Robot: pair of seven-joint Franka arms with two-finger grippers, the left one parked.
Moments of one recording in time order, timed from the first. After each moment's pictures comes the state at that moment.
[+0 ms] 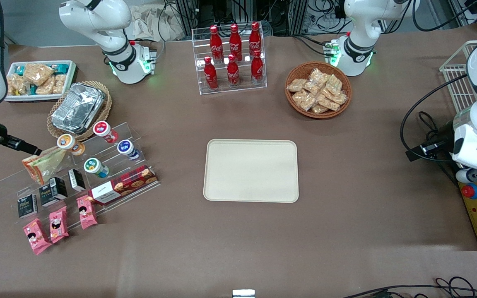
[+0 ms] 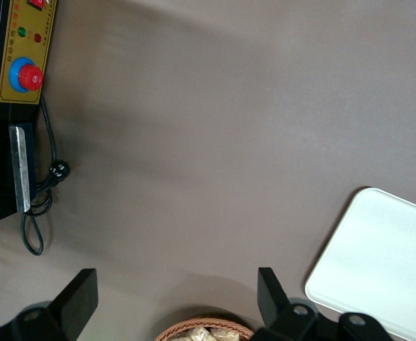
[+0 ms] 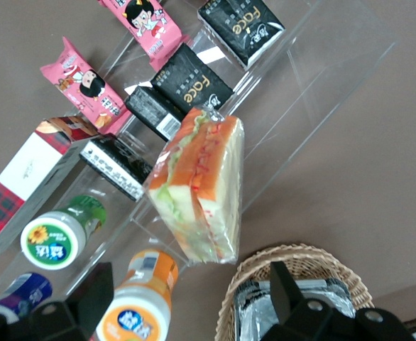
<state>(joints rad) 0.00 0.02 -0.33 -2.03 0.04 1.99 0.04</state>
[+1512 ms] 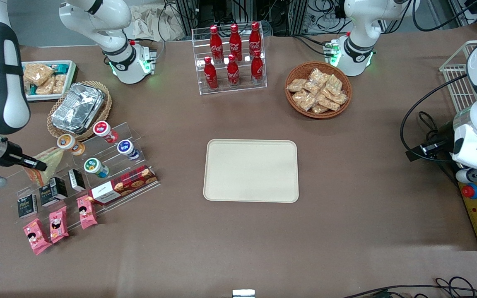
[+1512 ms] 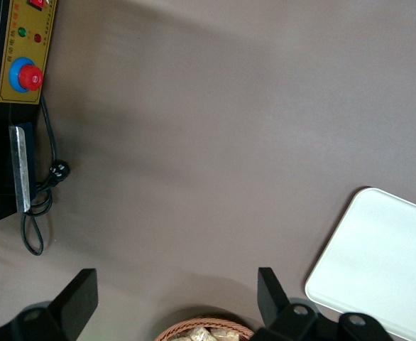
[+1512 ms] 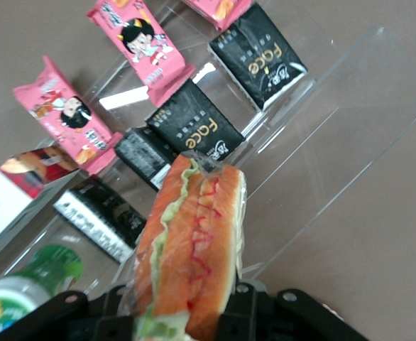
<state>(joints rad) 0.00 0.16 -0.32 -1.95 0.03 2.06 -0.02</state>
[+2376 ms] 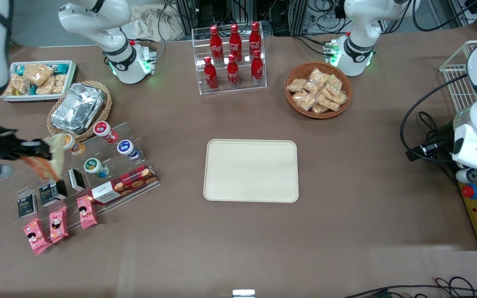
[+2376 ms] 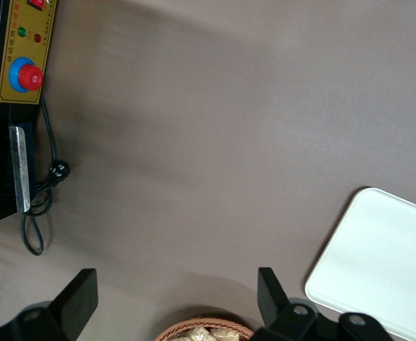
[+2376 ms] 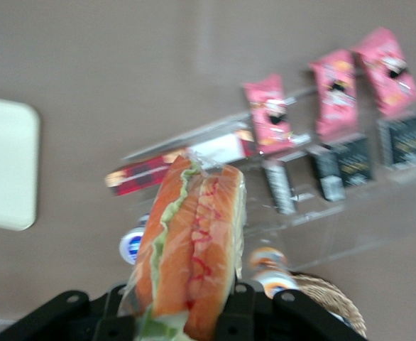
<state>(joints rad) 0.28 0.16 -0.30 -1.51 0.12 1.58 -0.18</state>
